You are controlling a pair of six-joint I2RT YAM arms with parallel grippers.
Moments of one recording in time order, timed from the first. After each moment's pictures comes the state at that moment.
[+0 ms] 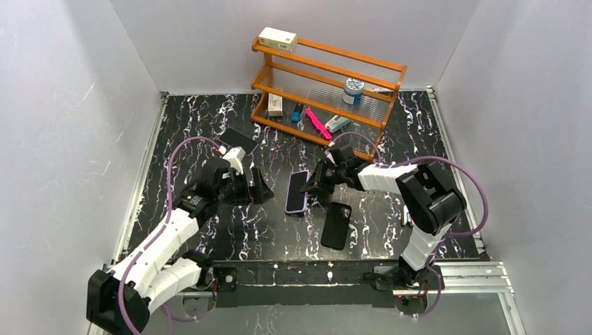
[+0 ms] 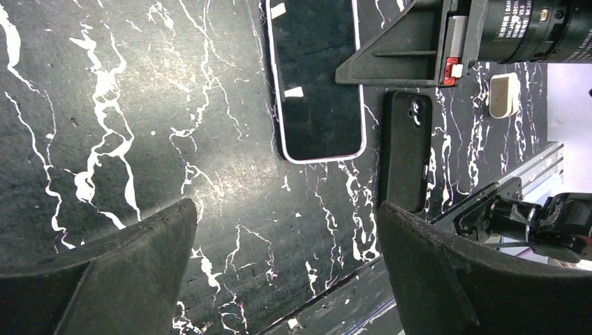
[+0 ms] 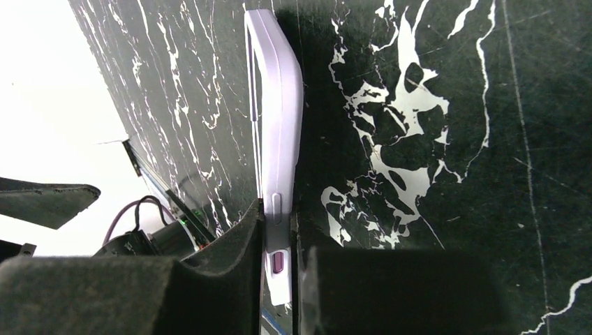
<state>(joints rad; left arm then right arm) -0.45 0.92 0.65 -0.42 0.26 -0.52 0.61 1.76 0.86 0.08 -0.49 0.92</state>
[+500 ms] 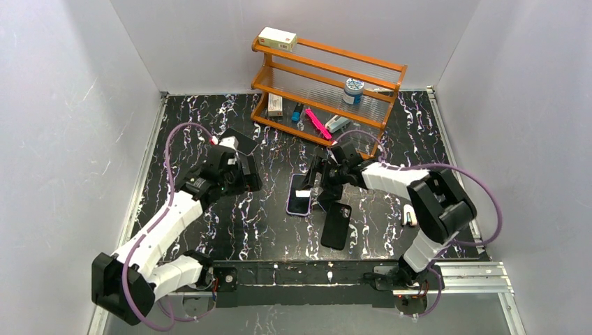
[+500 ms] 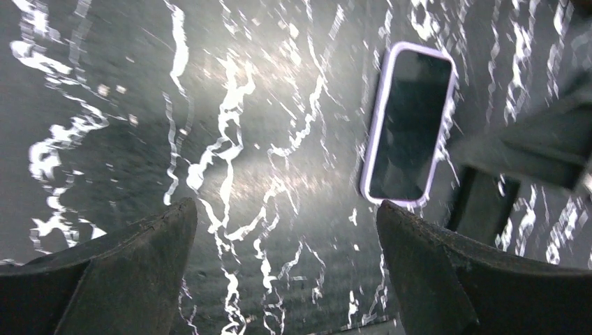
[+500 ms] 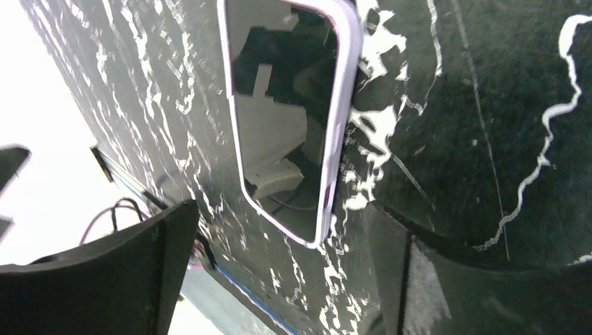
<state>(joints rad) -0.45 1.03 0.80 -0.61 -0.01 -0.52 0.61 1.70 0.91 -0.14 -0.42 0.89</state>
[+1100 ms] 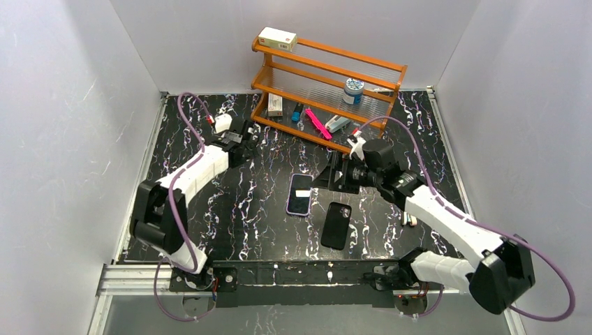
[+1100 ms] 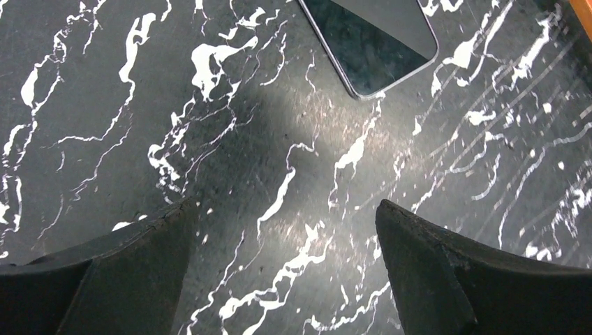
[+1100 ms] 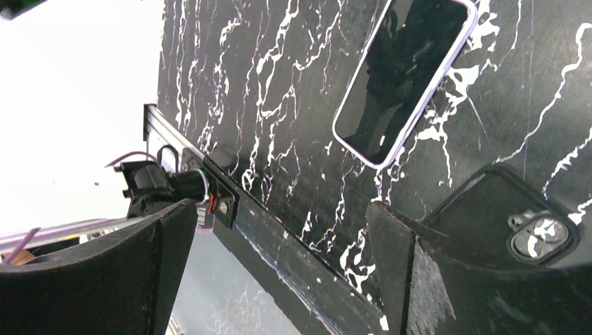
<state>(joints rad) -0.39 1.55 1.14 -0.60 -0.50 -0.70 0.61 1.13 0.83 -0.31 -0.41 0.75</state>
